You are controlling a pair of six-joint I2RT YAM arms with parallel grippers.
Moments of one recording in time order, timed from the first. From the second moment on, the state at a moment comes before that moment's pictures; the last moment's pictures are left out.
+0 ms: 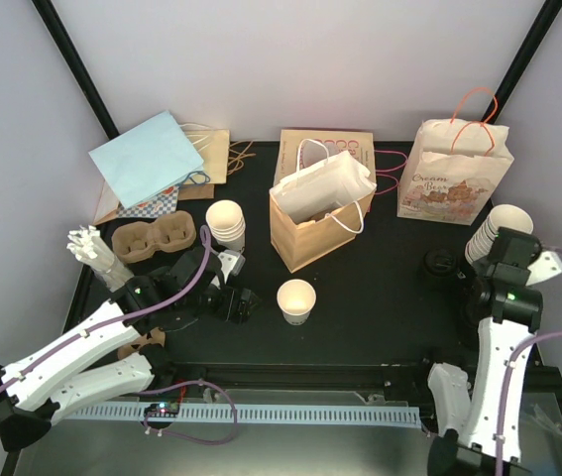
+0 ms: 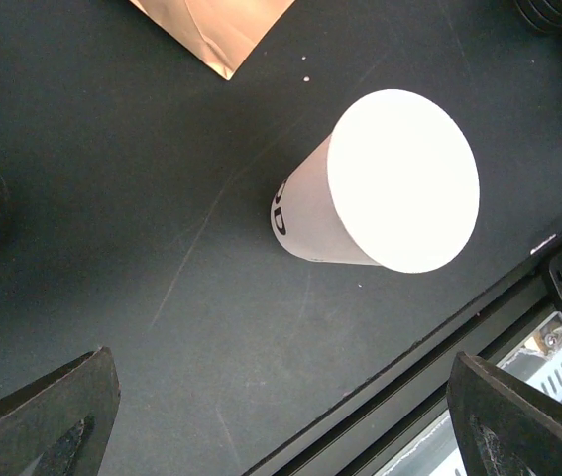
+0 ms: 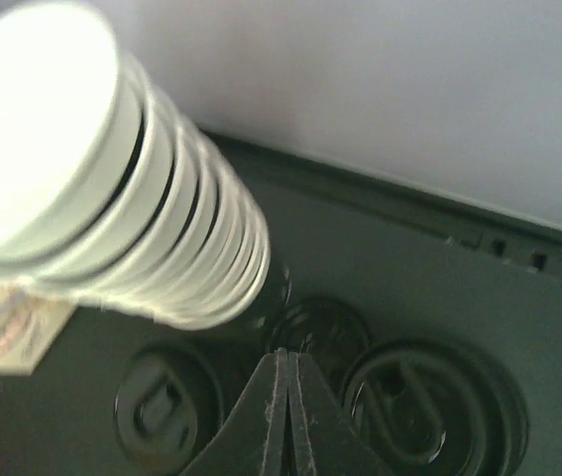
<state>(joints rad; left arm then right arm) -0.85 0.82 0.80 -0.84 0.10 -0.54 -0.37 0.72 0.94 -1.00 0.38 0.74</state>
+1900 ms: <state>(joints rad) -0.85 0.95 0.79 -0.79 0.19 -0.49 0.24 1.14 0.56 -0.80 0.48 1.04</state>
